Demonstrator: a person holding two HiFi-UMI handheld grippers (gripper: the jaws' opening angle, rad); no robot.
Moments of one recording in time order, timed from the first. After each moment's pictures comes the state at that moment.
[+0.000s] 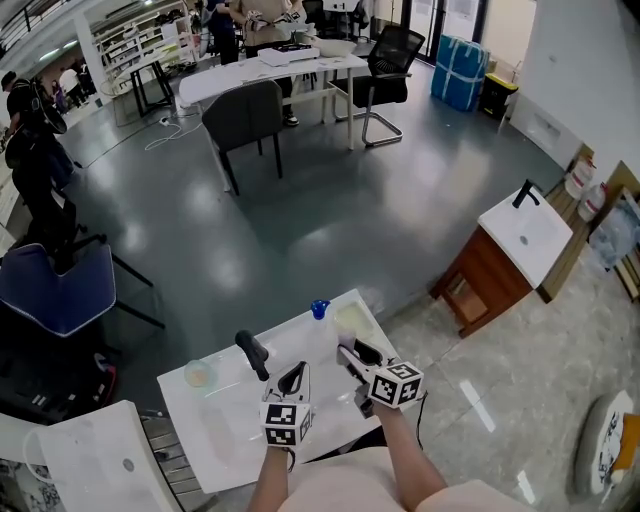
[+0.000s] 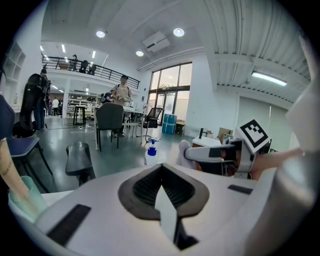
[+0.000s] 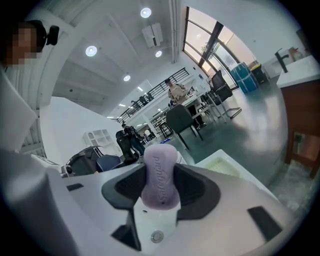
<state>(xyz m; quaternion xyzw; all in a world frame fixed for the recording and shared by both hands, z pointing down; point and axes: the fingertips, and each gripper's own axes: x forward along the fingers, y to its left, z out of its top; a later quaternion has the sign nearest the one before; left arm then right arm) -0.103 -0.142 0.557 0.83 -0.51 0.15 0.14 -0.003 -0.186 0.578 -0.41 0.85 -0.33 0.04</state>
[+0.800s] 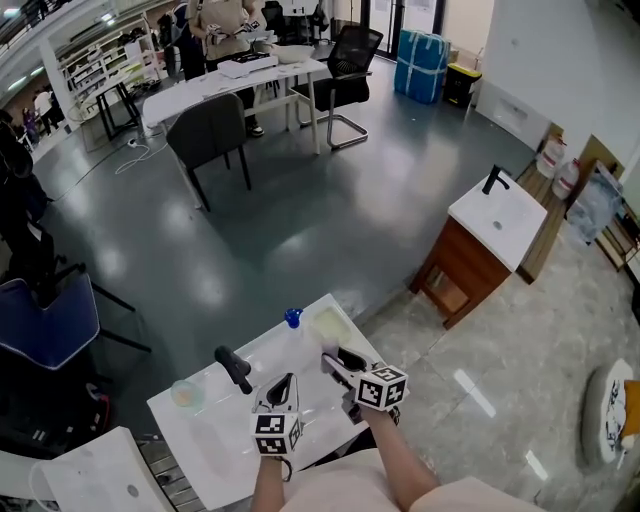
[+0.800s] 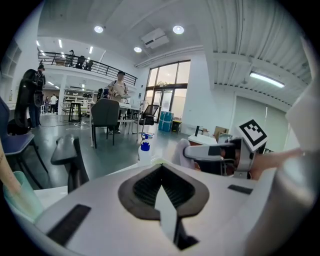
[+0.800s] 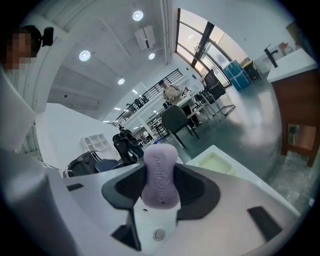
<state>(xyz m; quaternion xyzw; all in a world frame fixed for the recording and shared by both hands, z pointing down) -0.094 -0.140 0.573 0.84 -0.49 0.17 0.16 0.006 -0.181 0.591 -0.42 0.83 -0.36 0.05</state>
